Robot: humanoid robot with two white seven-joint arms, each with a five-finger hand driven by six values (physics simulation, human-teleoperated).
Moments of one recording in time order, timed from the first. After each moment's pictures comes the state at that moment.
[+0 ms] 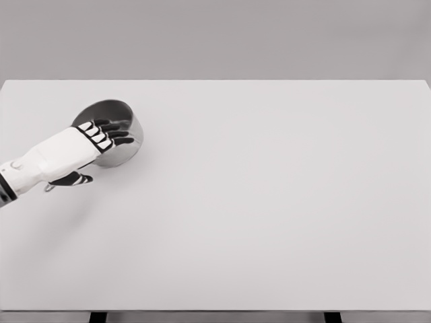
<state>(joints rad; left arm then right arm) -0.21 1.00 -0.44 -1.77 -0.54 -0.39 -0.06 -0.03 0.00 0.15 0.14 0.07 -0.28 0.27</state>
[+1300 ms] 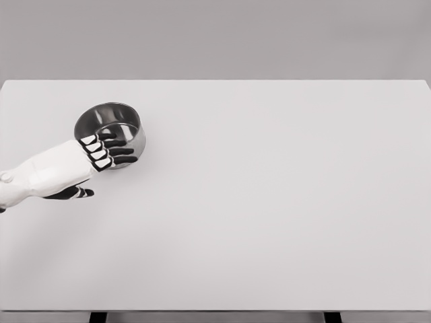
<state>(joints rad) -0.15 1.03 -0.39 -1.77 -0.52 -0.61 -0.01 -0.03 0.00 0.15 0.14 0.07 -0.28 0.27</state>
